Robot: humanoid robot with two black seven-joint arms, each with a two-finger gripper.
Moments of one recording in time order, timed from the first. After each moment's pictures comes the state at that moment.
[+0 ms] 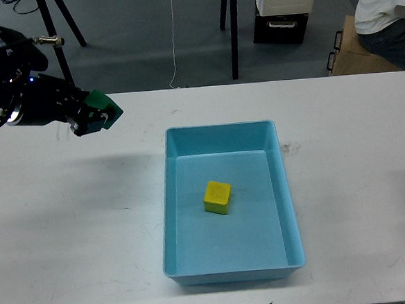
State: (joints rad) left arm -1.35 0.68 -0.25 -1.31 1.98 -0.49 -0.49; right arm -0.25 -0.37 1.54 1.48 -0.89 -0.06 0.38
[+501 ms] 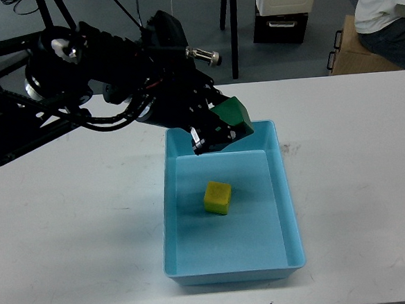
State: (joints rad) left arm -1.42 0.24 -0.03 -1.21 2.09 -0.49 -0.49; right arm -0.27 -0.37 1.60 1.47 -0.89 -0.06 0.38
